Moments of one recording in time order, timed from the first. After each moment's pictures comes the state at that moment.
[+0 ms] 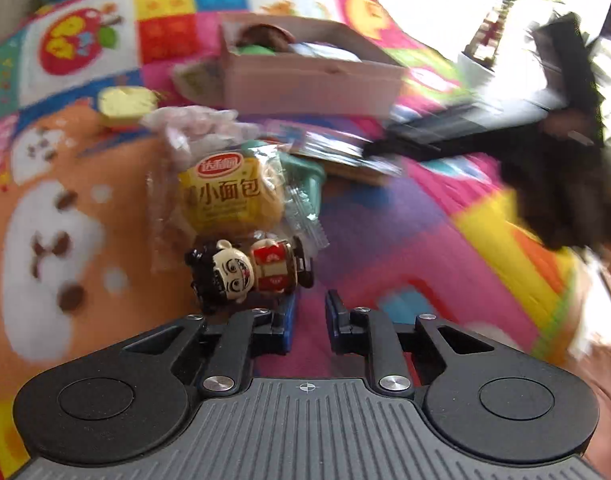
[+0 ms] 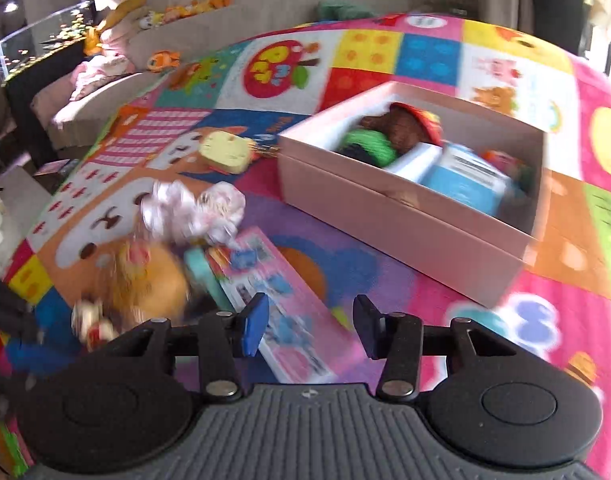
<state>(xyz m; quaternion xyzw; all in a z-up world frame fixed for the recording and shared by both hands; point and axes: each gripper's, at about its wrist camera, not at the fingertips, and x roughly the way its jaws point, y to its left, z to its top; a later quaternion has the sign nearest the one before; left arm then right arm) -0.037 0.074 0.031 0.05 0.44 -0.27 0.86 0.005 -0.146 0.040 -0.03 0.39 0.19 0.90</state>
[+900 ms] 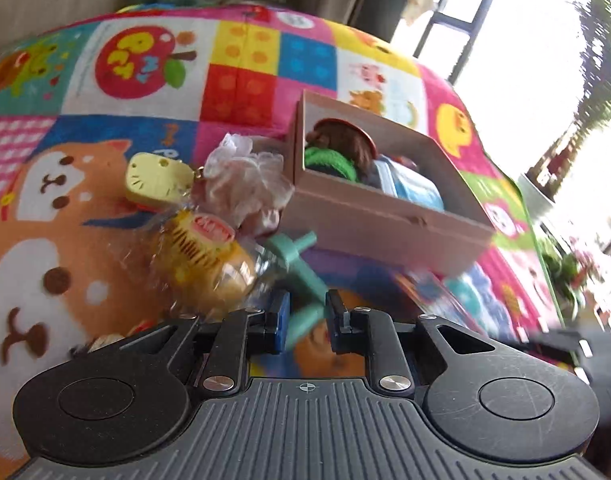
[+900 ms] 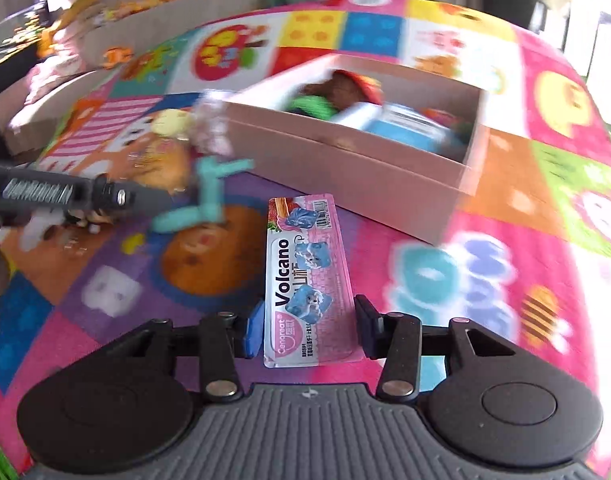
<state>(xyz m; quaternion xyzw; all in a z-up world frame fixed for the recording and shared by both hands) 0.046 0.050 0.039 -0.10 0.38 -0.17 0.90 -0.016 -0.165 0.026 -0.02 0.41 0.12 0.90</state>
